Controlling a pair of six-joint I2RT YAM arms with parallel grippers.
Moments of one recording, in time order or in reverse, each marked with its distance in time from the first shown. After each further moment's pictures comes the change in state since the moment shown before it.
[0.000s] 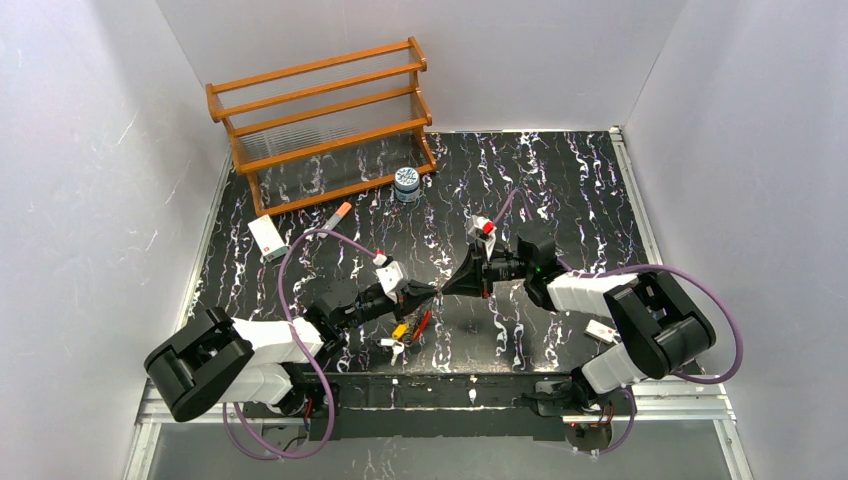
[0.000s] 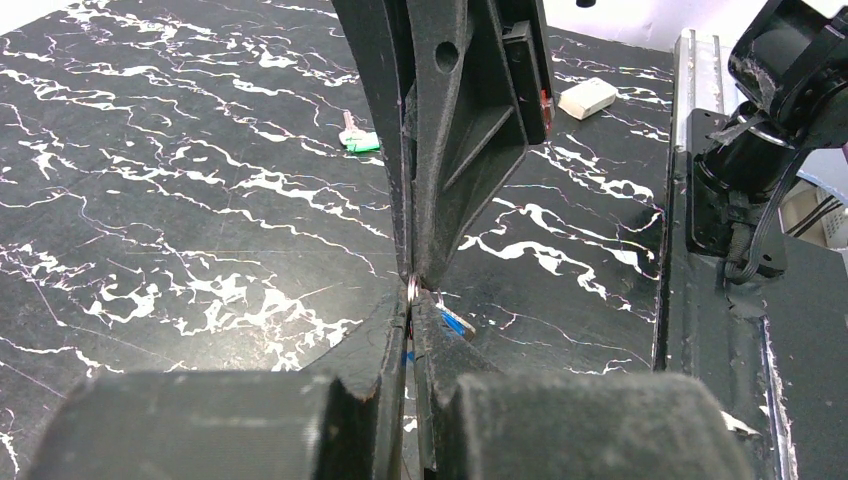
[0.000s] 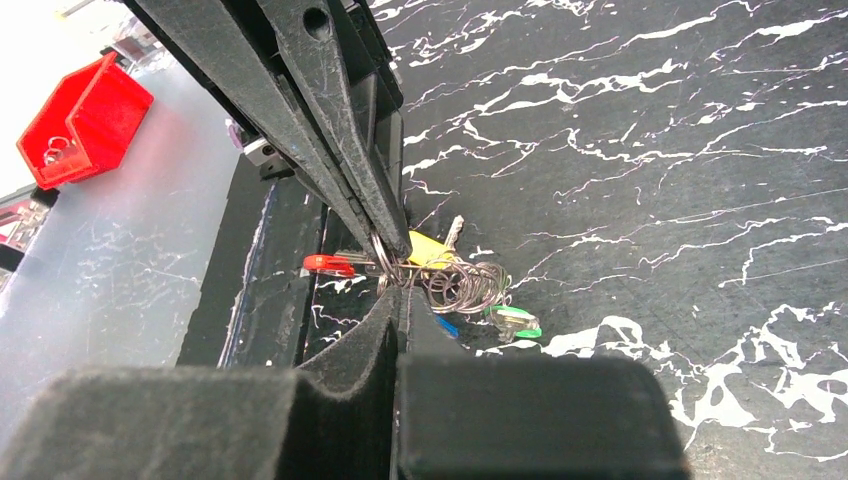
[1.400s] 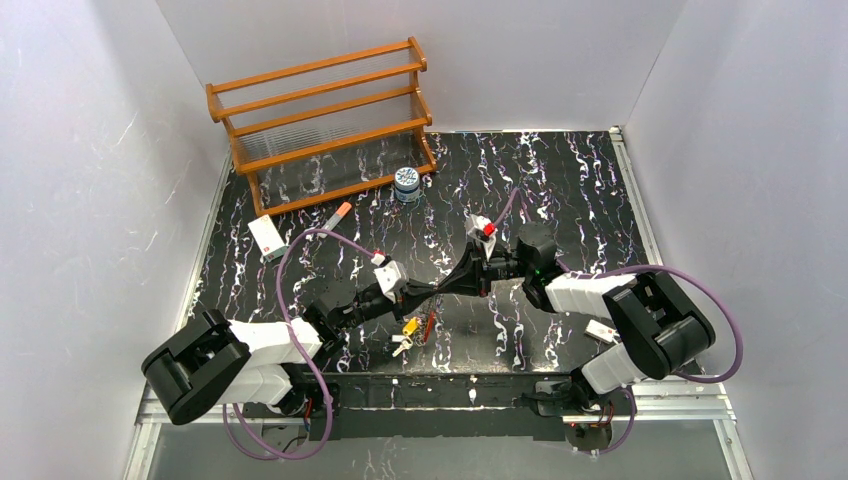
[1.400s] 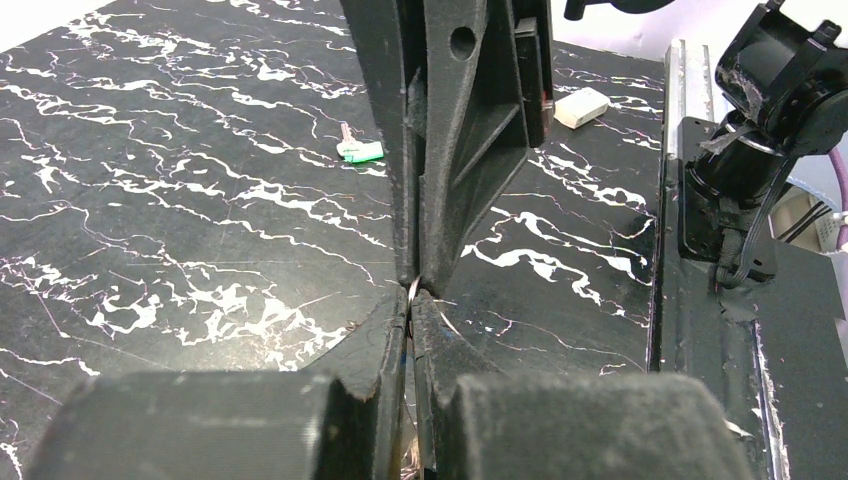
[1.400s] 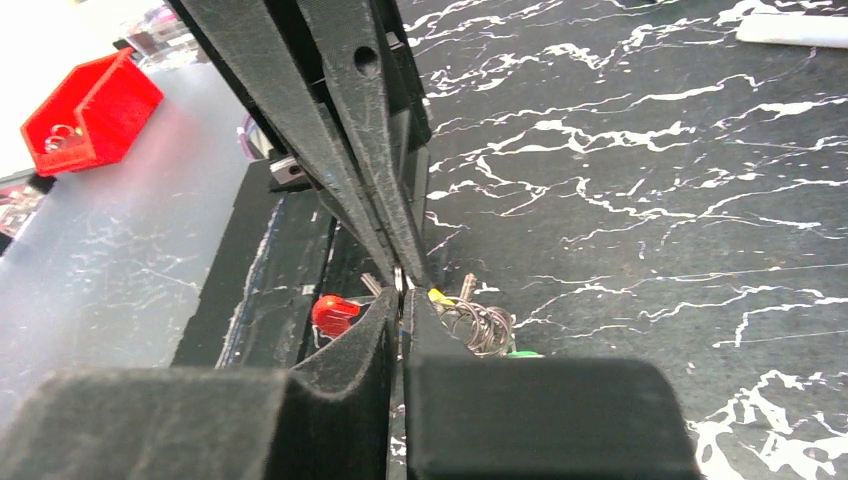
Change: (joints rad) left arm 0.000 -0.019 0.000 0.001 0.025 -0.004; right arm 0.029 -0.002 0.000 0.117 -0.010 0.026
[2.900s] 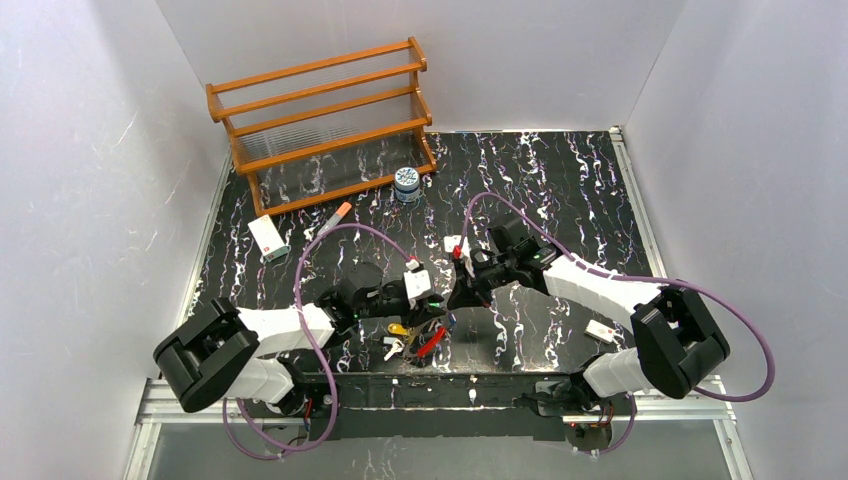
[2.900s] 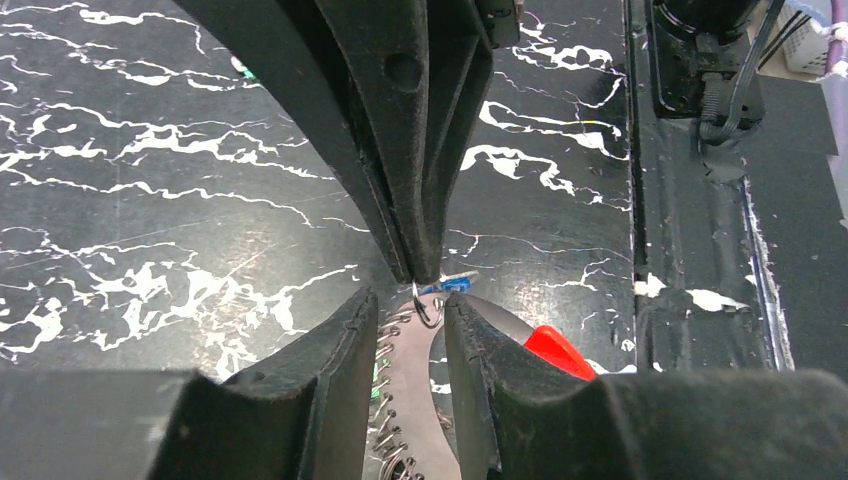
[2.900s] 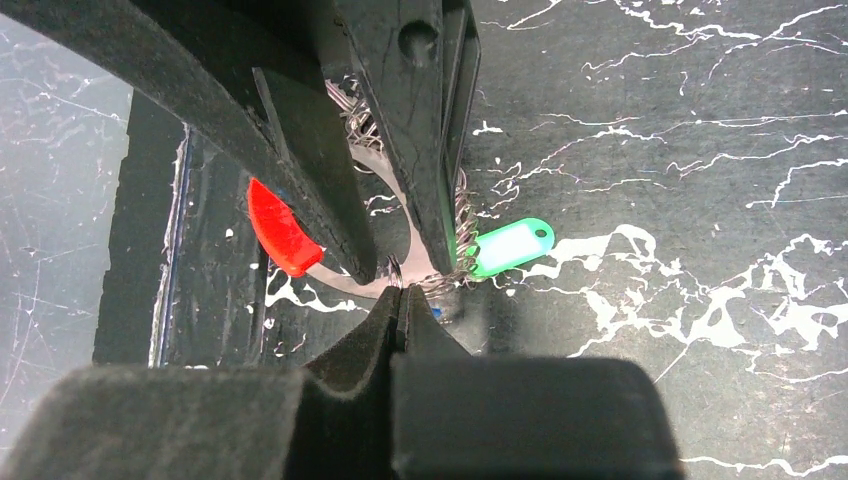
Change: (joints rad) left arm -0.012 0.072 0.151 -0.367 0.166 0.214; right arm 0.098 -0.099 0.269 -1.146 0.220 -0.719
